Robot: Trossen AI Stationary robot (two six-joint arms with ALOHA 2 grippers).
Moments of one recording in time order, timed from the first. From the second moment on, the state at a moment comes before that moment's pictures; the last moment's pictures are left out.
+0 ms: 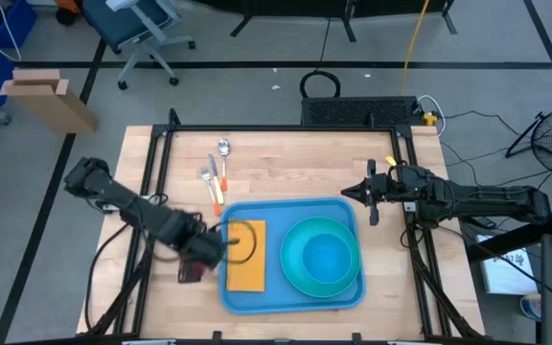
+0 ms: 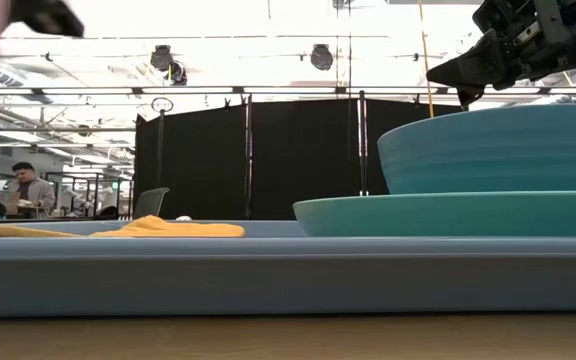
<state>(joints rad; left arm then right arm) -0.49 1.51 1.33 -1.38 0.09 -0.58 -0.16 0.53 0.28 0.09 -0.11 -0.02</state>
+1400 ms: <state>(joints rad) 0.04 2.21 2.09 -1.41 -0.05 0.46 -0.16 0.53 0.28 0.10 -0.11 -0.04</state>
